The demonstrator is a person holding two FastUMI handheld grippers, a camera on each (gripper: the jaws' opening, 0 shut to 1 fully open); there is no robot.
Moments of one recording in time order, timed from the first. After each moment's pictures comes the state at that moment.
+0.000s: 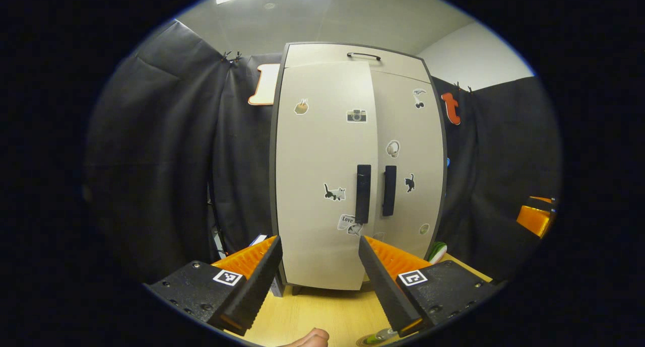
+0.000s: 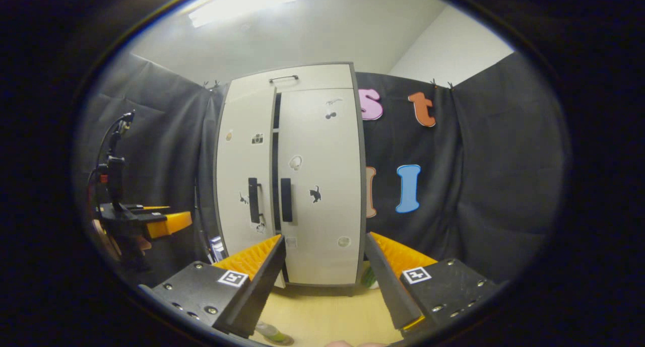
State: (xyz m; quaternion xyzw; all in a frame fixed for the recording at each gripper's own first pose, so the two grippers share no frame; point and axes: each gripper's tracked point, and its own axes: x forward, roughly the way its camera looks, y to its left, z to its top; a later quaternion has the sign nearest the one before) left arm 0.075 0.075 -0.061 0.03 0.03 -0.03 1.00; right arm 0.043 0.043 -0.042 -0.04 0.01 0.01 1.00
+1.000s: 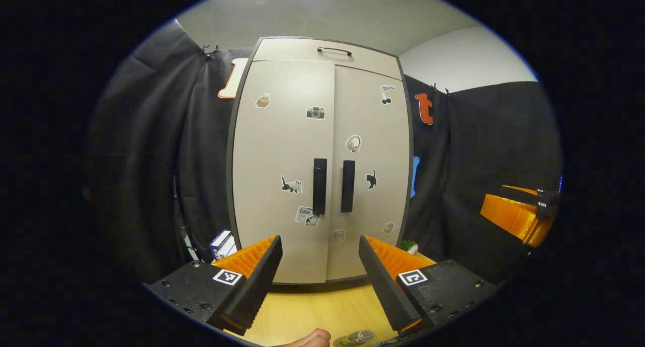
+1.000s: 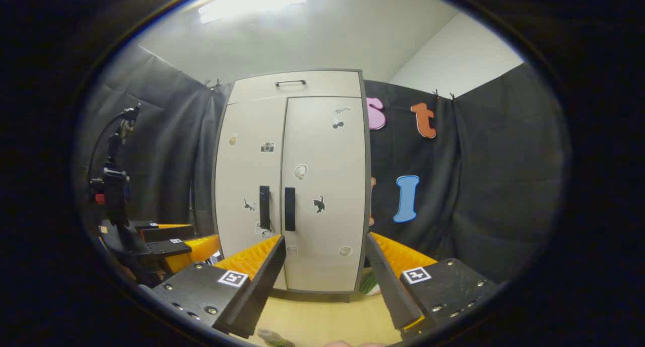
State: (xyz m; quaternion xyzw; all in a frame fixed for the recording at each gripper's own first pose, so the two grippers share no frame) left arm 0.079 0.021 -0.069 0.02 0.03 -0.10 0.99; right arm 0.060 0.076 -0.034 -0.06 0.00 -0.01 1.00
